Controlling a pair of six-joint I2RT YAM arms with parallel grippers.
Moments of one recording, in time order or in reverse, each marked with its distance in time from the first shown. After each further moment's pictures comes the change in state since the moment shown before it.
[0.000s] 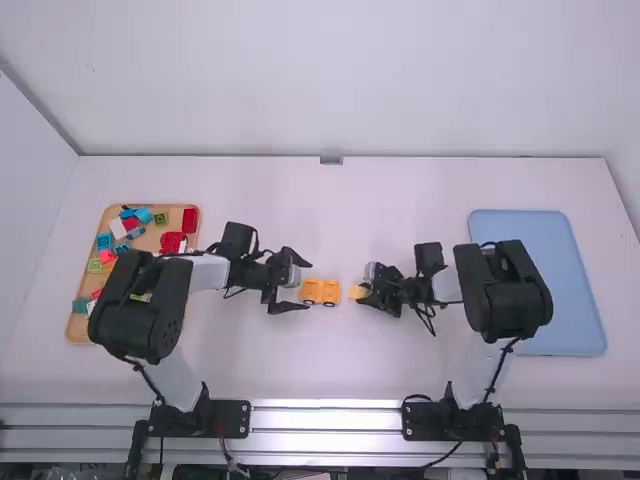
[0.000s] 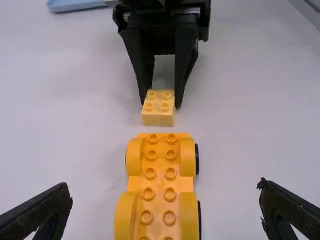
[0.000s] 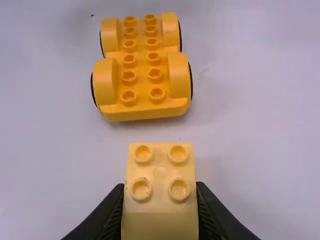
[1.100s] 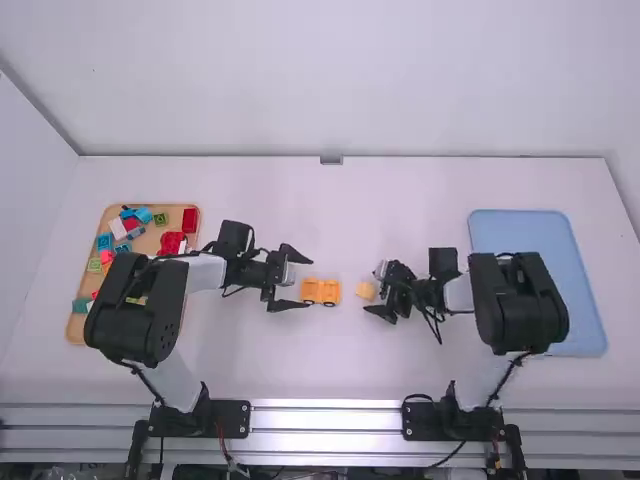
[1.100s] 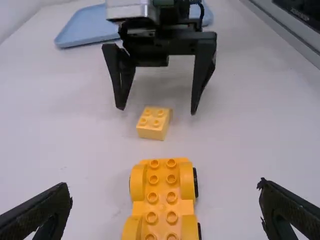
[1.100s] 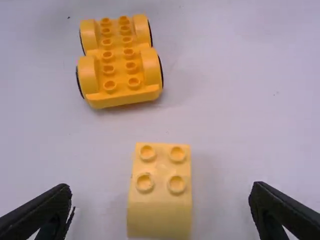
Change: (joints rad) left arm 0.030 -0.035 0.000 -0.016 0.114 0.020; right arm -0.074 -0.058 -0.088 0.136 0.026 0.057
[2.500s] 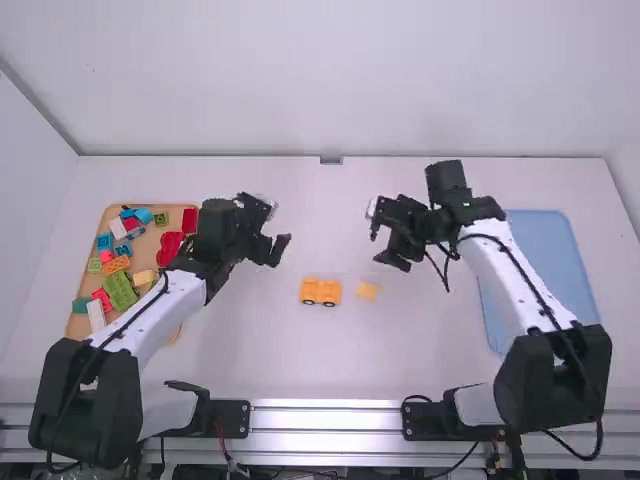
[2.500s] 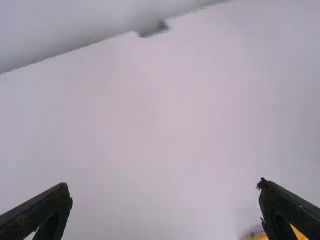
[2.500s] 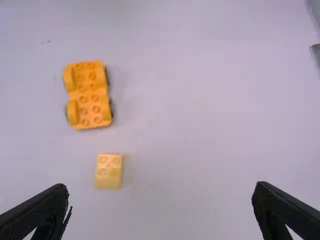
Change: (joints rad) left arm -0.048 -0.431 0.000 0.047 -0.858 -0.990; right arm 0.105 -0.391 0.636 -1.059 0.417 -0.066
